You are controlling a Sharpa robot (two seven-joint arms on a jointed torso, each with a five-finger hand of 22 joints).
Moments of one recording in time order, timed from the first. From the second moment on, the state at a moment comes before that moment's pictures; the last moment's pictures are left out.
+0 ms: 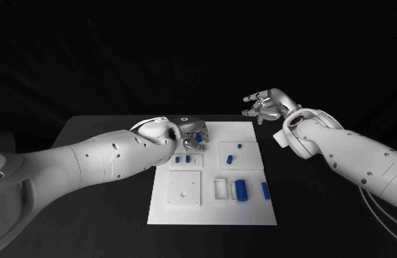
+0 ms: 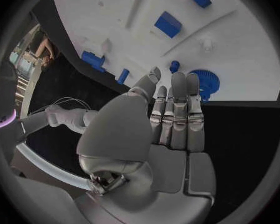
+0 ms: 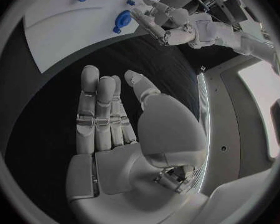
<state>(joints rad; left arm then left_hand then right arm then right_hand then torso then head) 1.29 -0.44 -0.20 1.11 -1.47 -0.23 0.04 1.43 -0.10 0.15 -0.11 0.14 1.10 0.10 0.07 0.07 1.07 0.10 0.06 0.06 1.22 -0.01 0.95 0.23 0.05 1.21 -0.03 0.08 1.31 0.99 -0.71 0.38 1.25 -1.17 -0.35 0.02 1.29 -0.12 0.19 -0.16 0.46 0.96 0.12 0.06 0.06 1.21 0.01 0.49 0.31 1.33 -0.06 0.80 0.72 0.09 1.47 -0.08 0.15 1.17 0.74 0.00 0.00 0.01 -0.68</state>
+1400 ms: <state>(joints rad) 1.25 -0.40 -0.20 1.01 -1.49 -0.21 0.06 1.40 -0.06 0.26 -0.13 0.13 1.11 0.09 0.07 0.06 1.21 0.06 0.06 0.06 1.23 -0.03 1.07 0.25 0.05 1.20 -0.06 0.22 1.31 0.99 -0.71 0.38 1.26 -1.17 -0.35 0.03 1.29 -0.12 0.19 -0.16 0.48 0.96 0.12 0.06 0.06 1.21 0.01 0.49 0.29 1.33 -0.06 0.81 0.71 0.09 1.47 -0.08 0.14 1.18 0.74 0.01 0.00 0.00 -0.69</state>
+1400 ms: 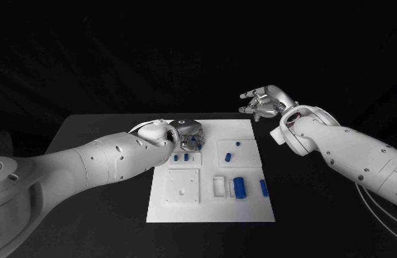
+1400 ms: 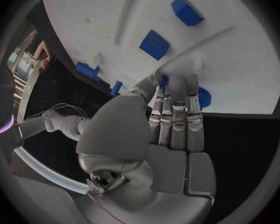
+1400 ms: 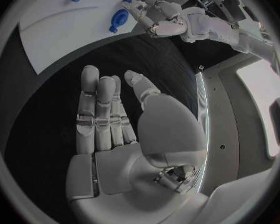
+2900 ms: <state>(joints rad) 1.24 -0.47 -0.16 1.07 -1.44 -0.30 0.07 1.41 0.00 0.20 -0.14 0.15 1.25 0.08 0.06 0.07 1.33 0.03 0.06 0.06 1.29 -0.05 1.14 0.27 0.05 1.21 -0.07 0.29 1.31 0.99 -0.72 0.38 1.26 -1.17 -0.35 0.03 1.29 -0.12 0.20 -0.17 0.50 0.96 0.12 0.06 0.06 1.21 0.01 0.49 0.29 1.33 -0.06 0.81 0.71 0.10 1.47 -0.08 0.14 1.18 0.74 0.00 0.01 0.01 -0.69</state>
